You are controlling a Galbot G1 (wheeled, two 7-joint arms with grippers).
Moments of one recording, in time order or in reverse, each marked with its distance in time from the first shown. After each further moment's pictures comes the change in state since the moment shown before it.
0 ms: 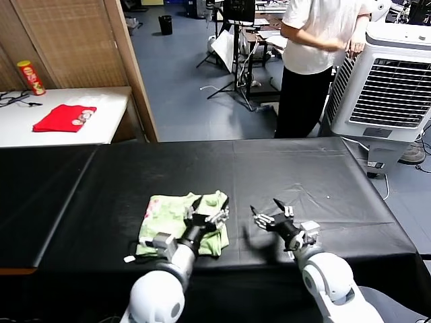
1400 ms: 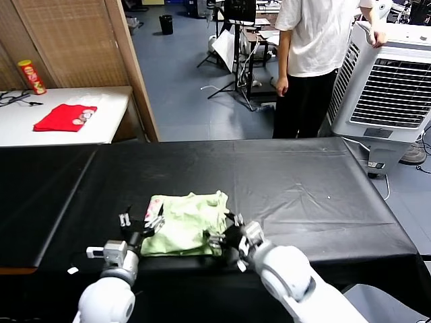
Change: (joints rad) left arm 0.106 0.118 -0.244 0.034 0.086 -0.027 -0.025; right arm 0.081 -0.107 -0.300 0.168 -0.073 -0.305 0.049
